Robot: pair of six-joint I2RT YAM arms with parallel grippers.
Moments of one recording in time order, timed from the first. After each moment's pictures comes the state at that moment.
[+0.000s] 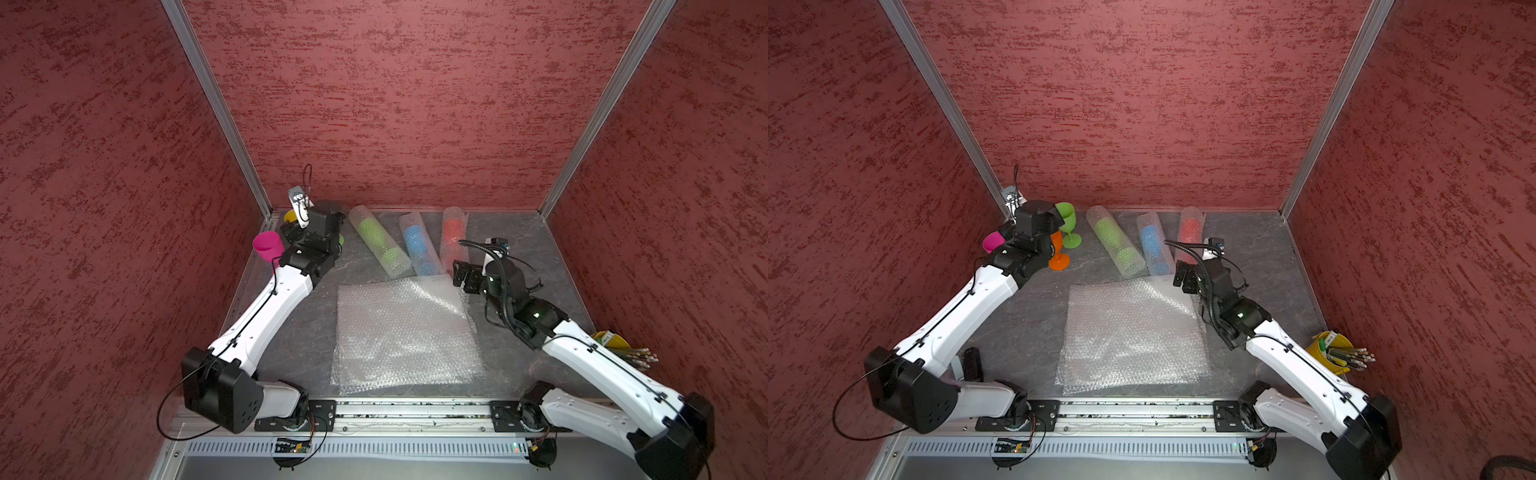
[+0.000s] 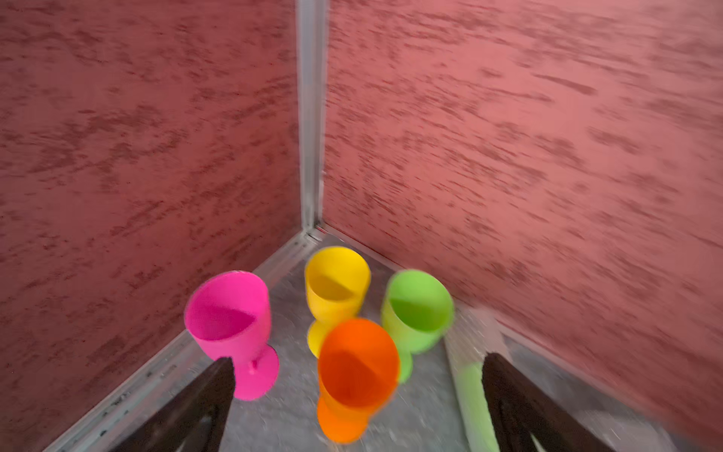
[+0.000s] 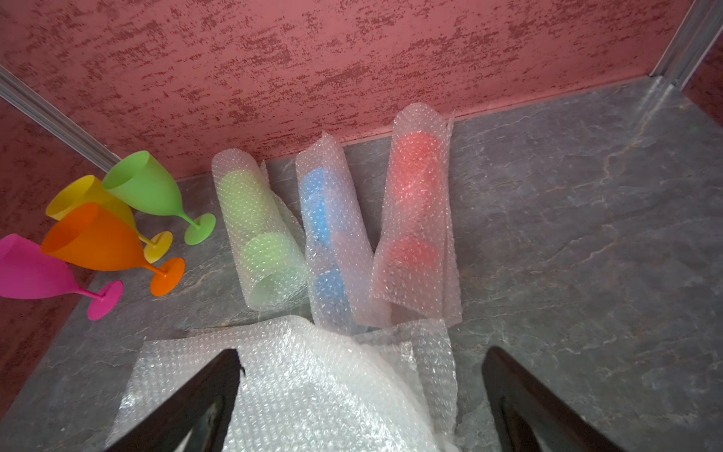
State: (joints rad) left arm -0.47 1.33 1.29 -0.38 -0.83 -0.46; right arm 0.60 1.10 0.90 -0.30 0.38 0.51
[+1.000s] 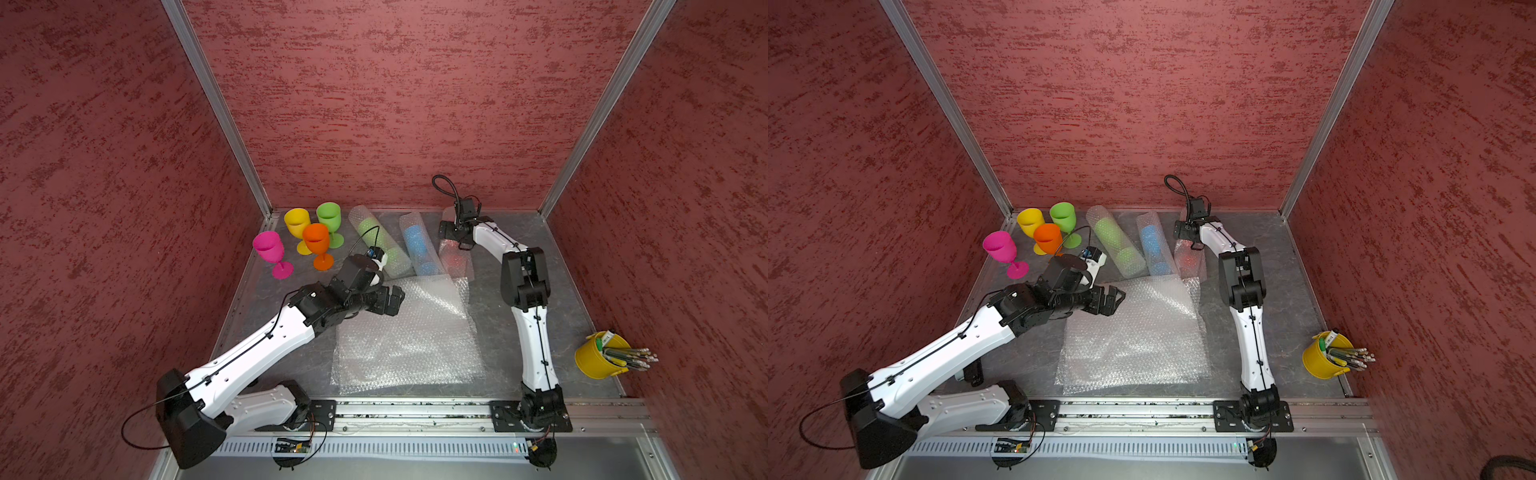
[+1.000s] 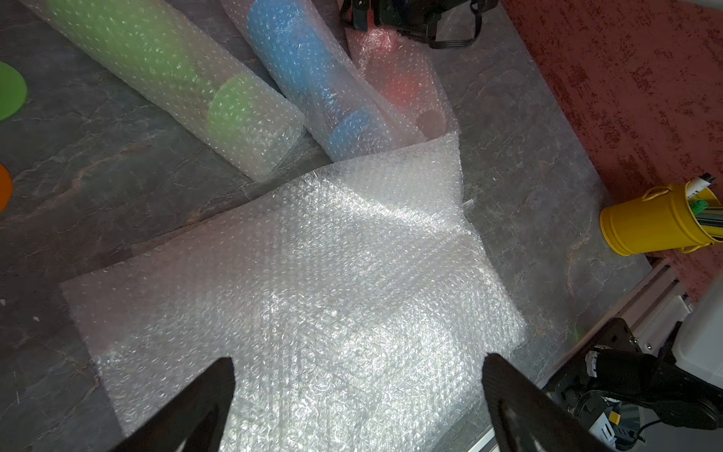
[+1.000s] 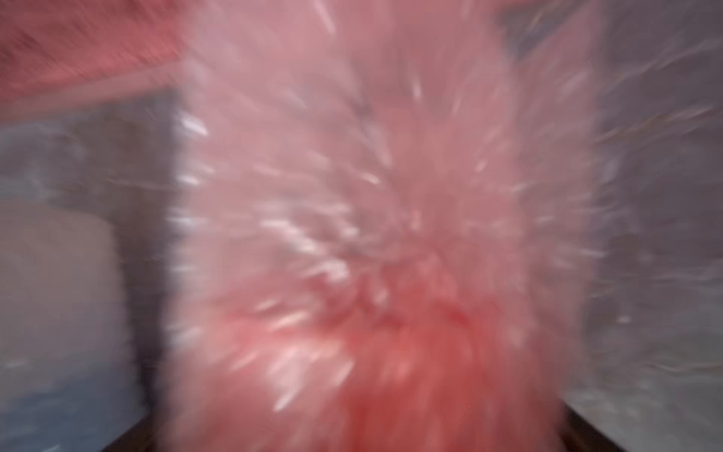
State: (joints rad) left arm -0.75 1.14 1.06 -0.67 -0.01 -0.43; right arm 0.21 2.45 2.04 -0.52 0.03 0.35
